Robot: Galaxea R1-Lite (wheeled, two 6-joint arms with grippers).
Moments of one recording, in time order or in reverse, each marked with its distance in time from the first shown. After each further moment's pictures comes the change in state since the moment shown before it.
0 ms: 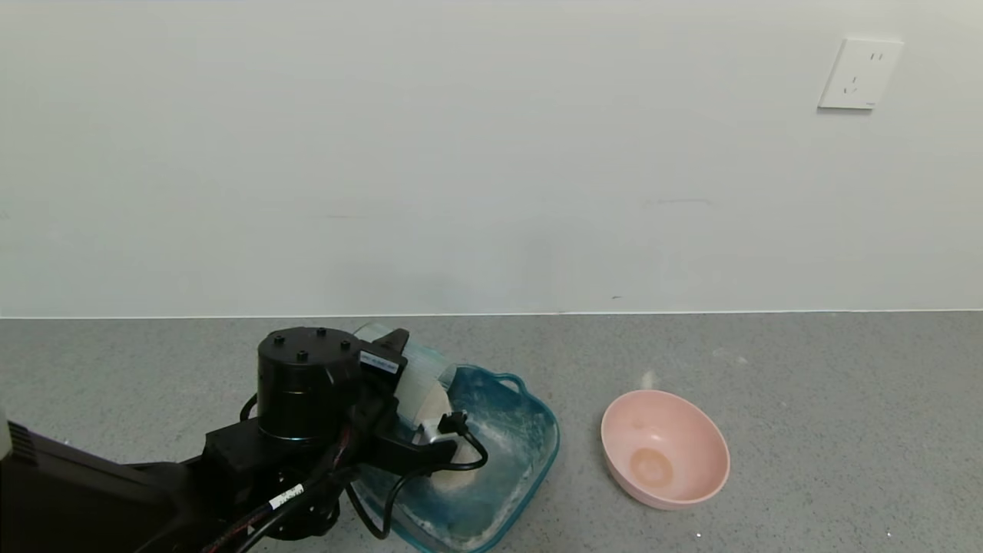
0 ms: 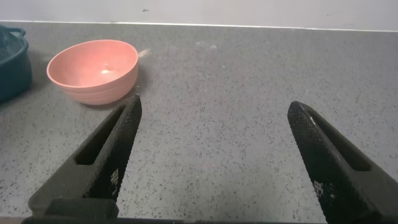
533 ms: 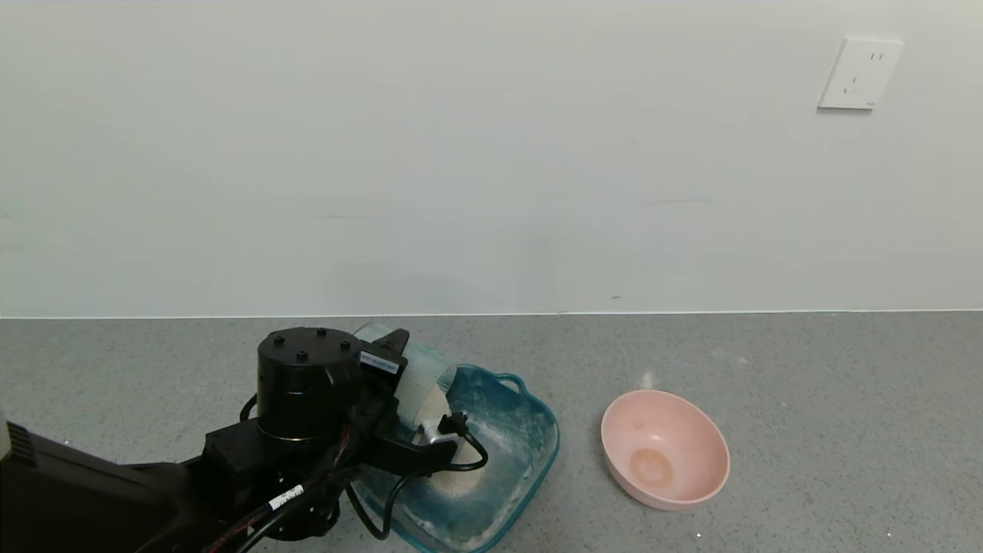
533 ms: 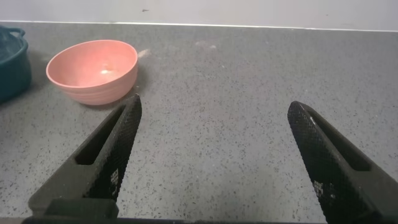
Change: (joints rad) left arm -0.002 -0.001 0.001 0.000 0.000 0.001; right arm 0.000 0.000 0.000 0.000 0.000 0.000
